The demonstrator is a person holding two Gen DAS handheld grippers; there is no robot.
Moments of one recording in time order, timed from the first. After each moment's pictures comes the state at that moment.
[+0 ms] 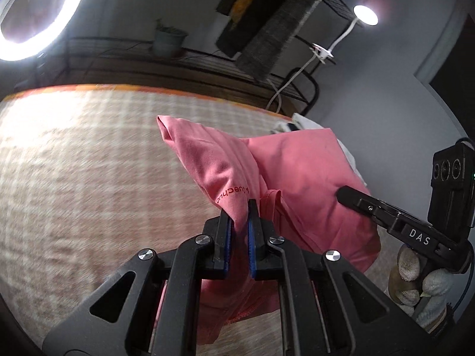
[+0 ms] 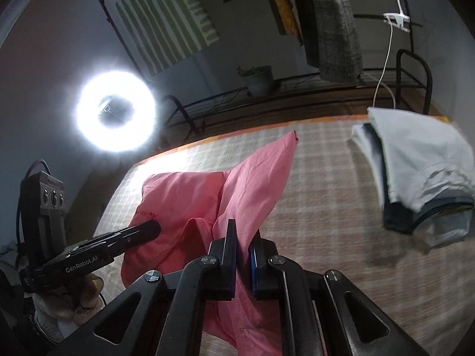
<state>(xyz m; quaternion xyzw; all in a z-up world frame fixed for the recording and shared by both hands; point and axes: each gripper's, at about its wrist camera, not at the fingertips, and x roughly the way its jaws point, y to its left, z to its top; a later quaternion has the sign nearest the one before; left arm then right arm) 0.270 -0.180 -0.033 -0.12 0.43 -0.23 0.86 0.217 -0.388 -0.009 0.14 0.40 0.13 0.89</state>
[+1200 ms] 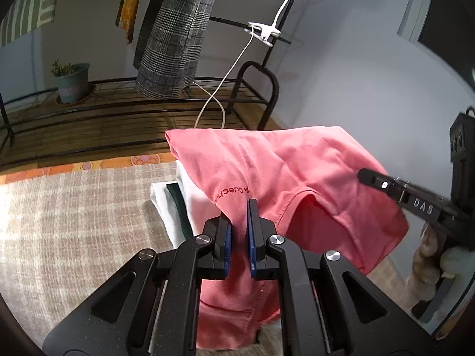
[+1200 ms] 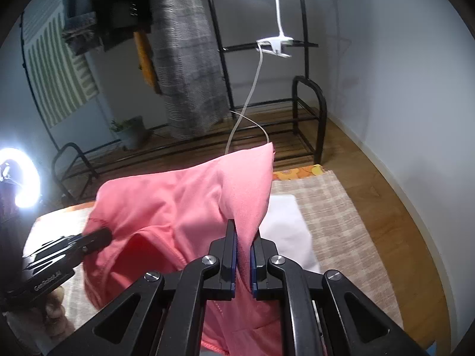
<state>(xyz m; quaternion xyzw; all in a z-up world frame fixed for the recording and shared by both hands) 0.399 -0.465 -0.054 -0.03 0.39 -0.28 0.88 0.304 -0.681 -0.003 0.11 0.38 -0.05 0.92</state>
